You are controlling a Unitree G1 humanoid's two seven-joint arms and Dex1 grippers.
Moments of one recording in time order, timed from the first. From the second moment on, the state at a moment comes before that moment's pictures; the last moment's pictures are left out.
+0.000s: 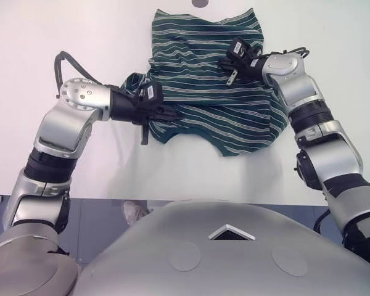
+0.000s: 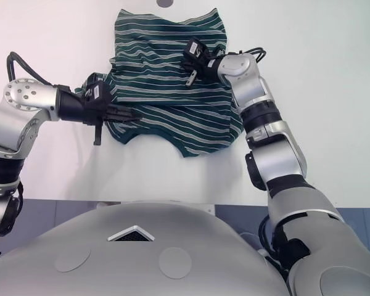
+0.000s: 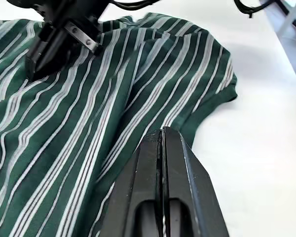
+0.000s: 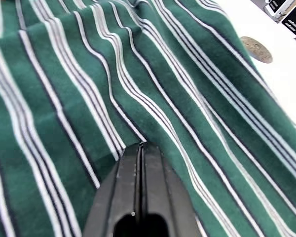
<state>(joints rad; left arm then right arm) -0.25 0.68 -0.30 -0.23 -0.29 0.52 -1.16 -0.66 -0.30 0.36 0.77 -0.08 0.11 0.72</state>
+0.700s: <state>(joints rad) -0.19 0.76 -0.29 -0.27 -0.30 0.49 -1.16 -0.78 -0.24 0.21 0.99 -0.06 -0.03 0.62</state>
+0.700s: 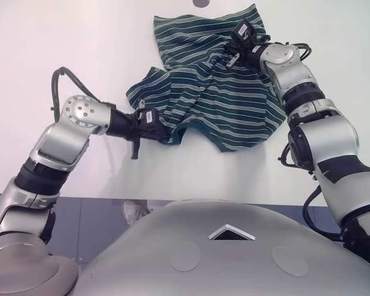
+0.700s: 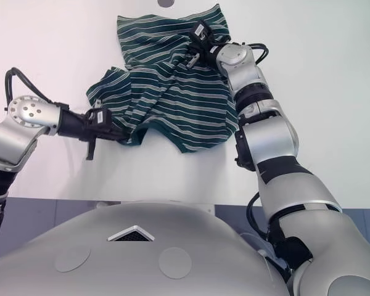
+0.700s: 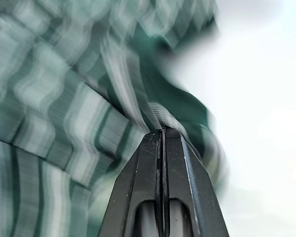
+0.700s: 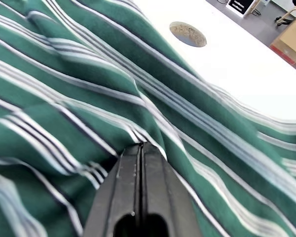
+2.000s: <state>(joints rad) -0.02 0.86 0.12 -0.17 -0.50 0.80 -1.04 -0.27 -0.58 0.13 -0.14 0.29 0.59 0.79</state>
